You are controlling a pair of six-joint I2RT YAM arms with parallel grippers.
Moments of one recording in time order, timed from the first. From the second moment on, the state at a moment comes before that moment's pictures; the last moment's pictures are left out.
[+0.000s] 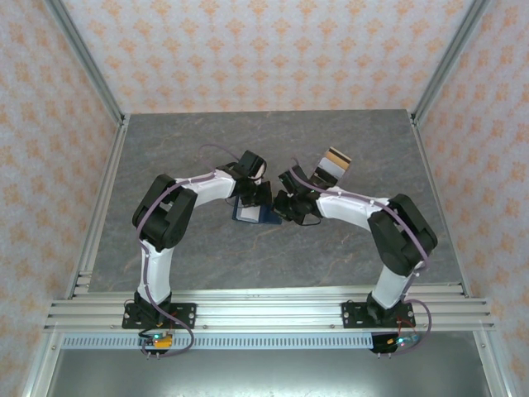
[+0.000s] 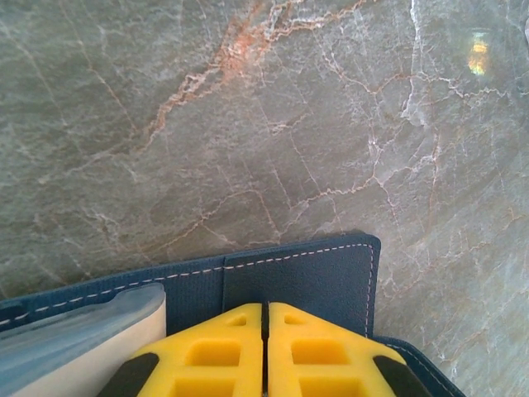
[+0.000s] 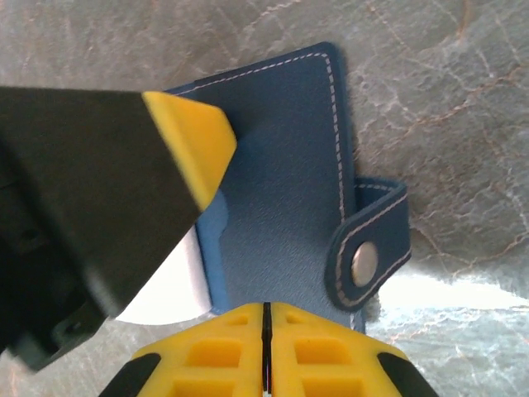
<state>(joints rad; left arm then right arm) -0.50 2.04 1.33 -0.38 0.32 -0.67 0.65 1.74 1.05 -0.34 -0.19 1.03</state>
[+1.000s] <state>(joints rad) -0.39 1.83 1.27 -0.63 0.27 -0.64 0.64 1.82 1.05 -0.32 -0.17 0.95</state>
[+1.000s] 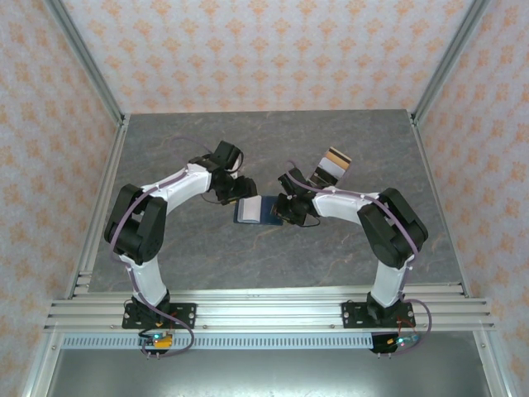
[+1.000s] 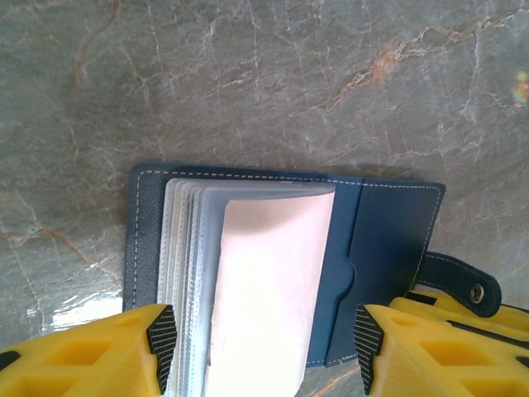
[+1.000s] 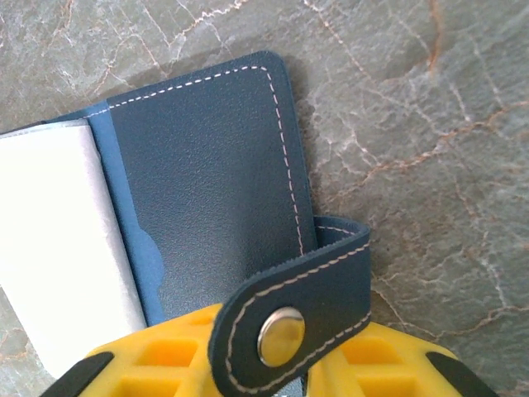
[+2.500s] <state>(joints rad) -0.44 1.94 1.27 -0.51 0.51 -0.66 0.64 1.83 1.06 -0.34 -0.18 0.95</state>
